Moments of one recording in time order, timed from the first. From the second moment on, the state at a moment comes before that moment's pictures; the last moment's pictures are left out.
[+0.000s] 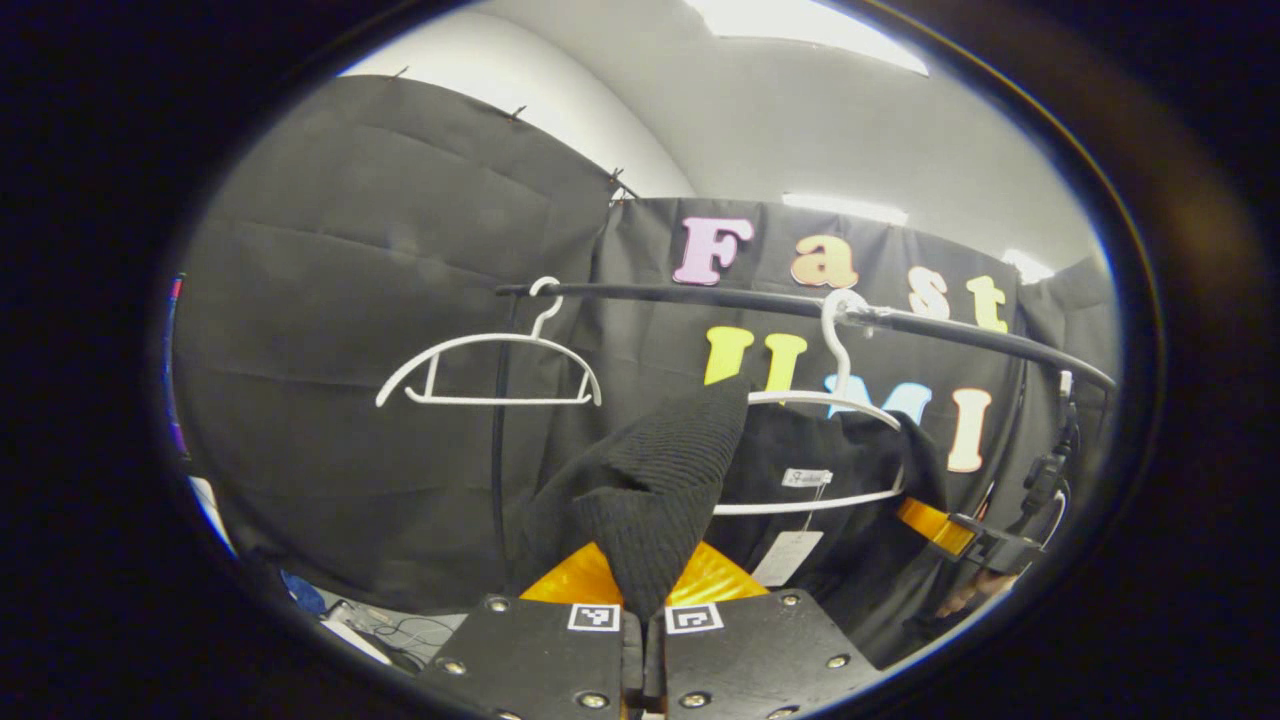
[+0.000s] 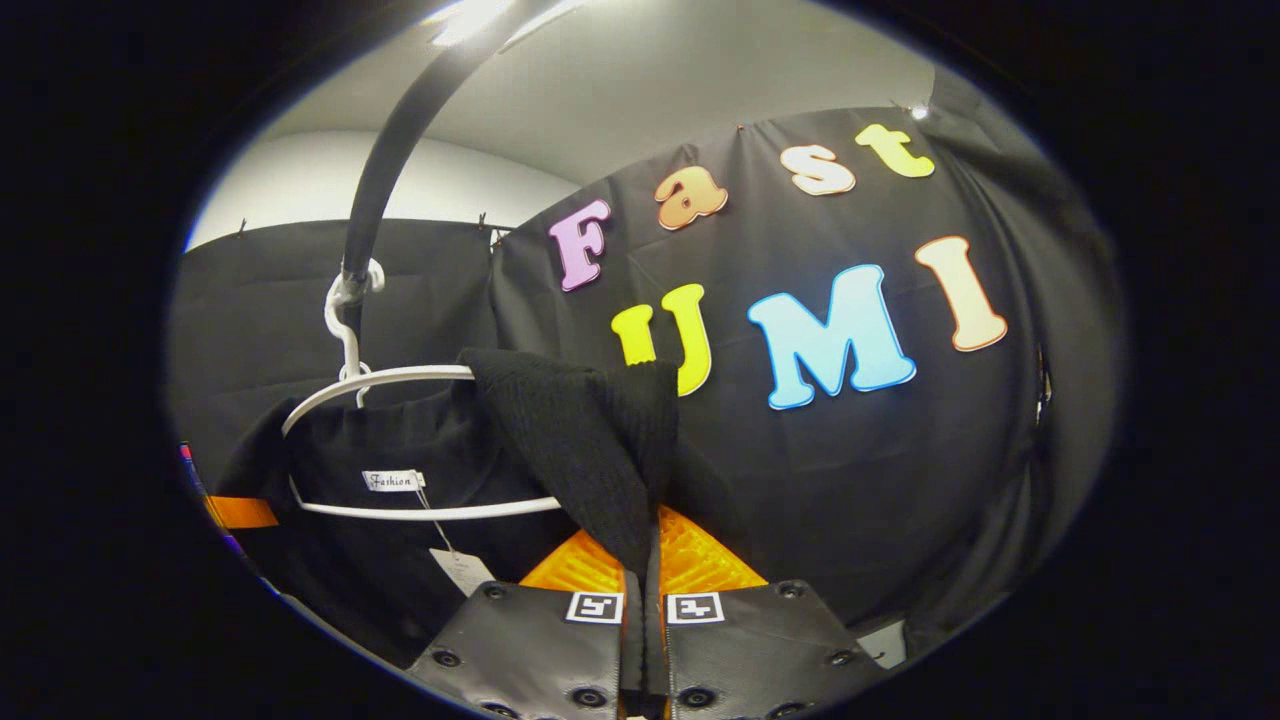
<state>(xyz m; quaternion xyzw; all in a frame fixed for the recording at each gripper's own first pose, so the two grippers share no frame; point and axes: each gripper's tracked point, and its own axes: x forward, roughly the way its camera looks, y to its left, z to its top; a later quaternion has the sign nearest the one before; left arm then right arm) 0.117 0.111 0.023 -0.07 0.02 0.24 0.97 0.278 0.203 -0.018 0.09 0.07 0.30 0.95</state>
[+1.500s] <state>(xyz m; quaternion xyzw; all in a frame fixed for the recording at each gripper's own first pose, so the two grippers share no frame) 0.122 0.225 0.073 0.00 0.00 0.19 0.98 0.367 0.167 0.009 0.10 -0.06 0.20 0.97</state>
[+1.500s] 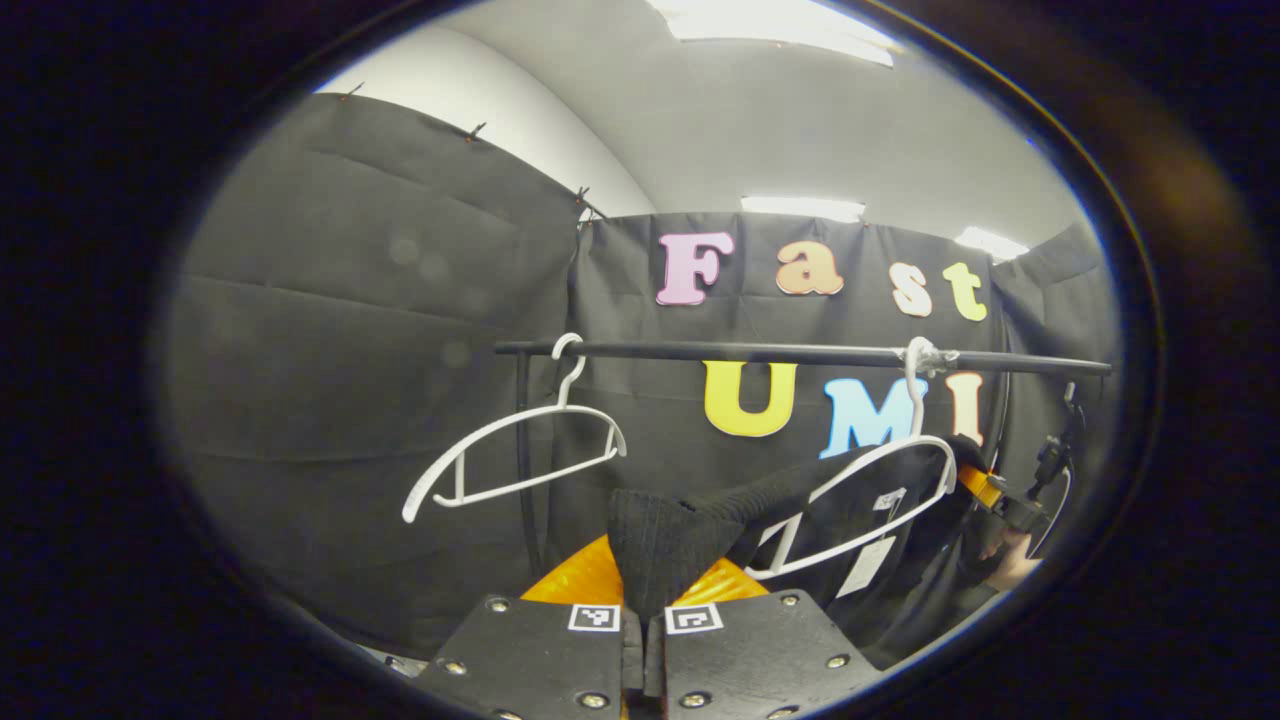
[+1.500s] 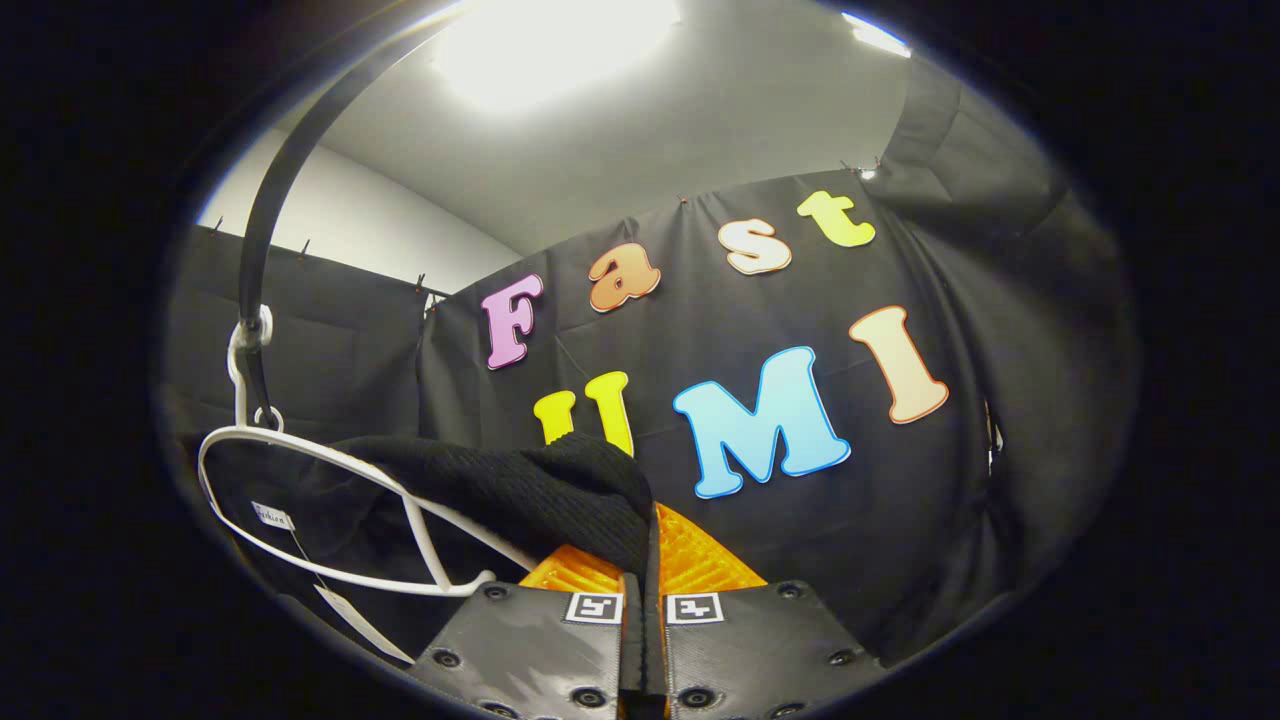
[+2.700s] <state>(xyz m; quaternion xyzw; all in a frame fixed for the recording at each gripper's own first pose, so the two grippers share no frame) 0.094 0.215 -0.065 0.00 0.10 0.21 0.97 0.354 0.154 -0.144 0.14 0.12 0.20 0.96</state>
